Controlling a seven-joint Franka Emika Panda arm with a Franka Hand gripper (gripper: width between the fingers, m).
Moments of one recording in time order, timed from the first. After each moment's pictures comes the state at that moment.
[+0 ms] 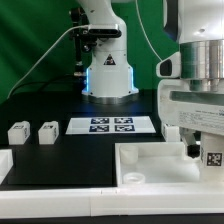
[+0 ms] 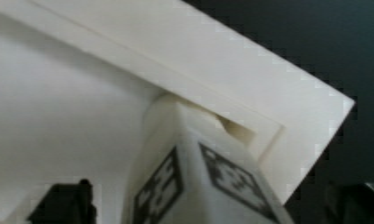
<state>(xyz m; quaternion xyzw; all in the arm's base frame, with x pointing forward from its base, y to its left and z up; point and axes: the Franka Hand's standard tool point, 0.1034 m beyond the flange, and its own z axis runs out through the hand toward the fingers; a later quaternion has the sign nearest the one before) 0.631 0.118 0.053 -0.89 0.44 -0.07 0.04</state>
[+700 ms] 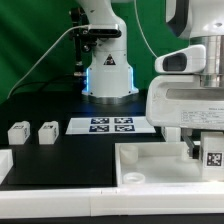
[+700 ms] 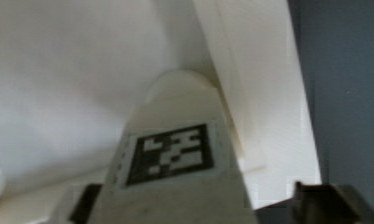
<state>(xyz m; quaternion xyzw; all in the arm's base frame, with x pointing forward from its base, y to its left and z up) 0.635 0.125 0.058 -0.98 0.19 -0.08 0.00</state>
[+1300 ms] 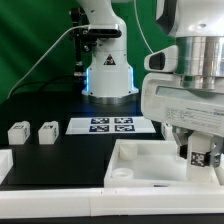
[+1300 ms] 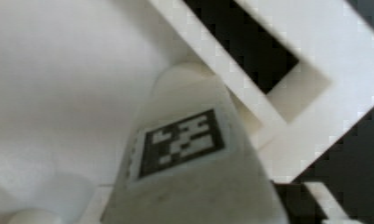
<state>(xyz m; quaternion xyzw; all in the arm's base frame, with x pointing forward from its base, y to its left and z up) 0.634 0.092 0.057 -0.88 0.46 -0.07 -0.01</state>
